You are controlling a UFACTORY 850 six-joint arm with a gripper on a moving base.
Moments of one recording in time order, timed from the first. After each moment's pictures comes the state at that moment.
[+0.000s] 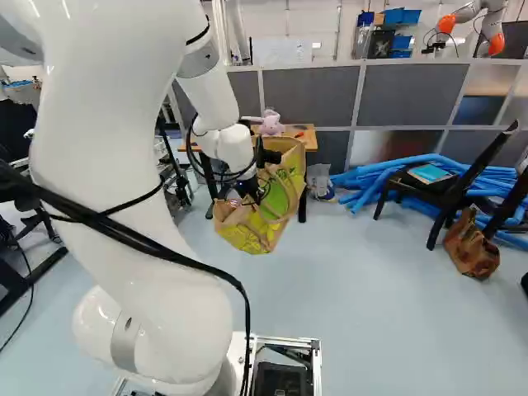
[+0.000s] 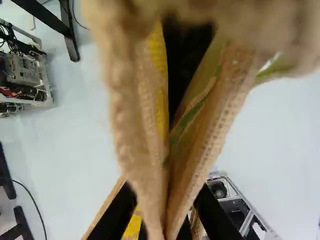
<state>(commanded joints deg) -3.8 -10.0 -41.9 12.7 -12.4 -0.5</state>
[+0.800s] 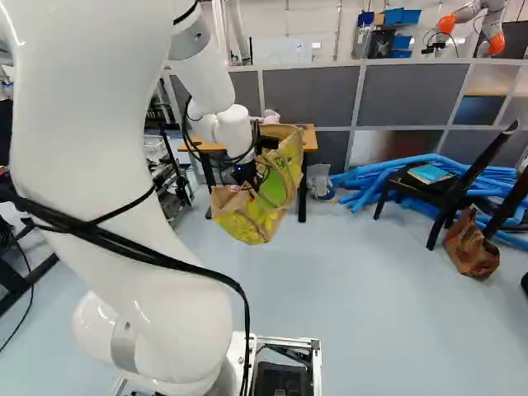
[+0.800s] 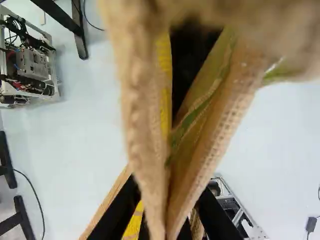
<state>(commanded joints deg) -3.4 -7.1 -46.3 9.9 -20.0 -0.5</state>
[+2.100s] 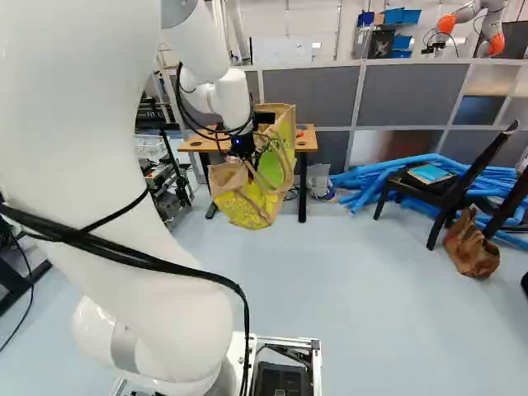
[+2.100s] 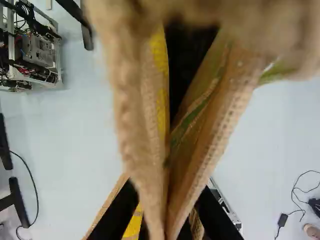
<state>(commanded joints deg) -2.9 -5.1 -55.9 4.8 -34.1 -0.5</state>
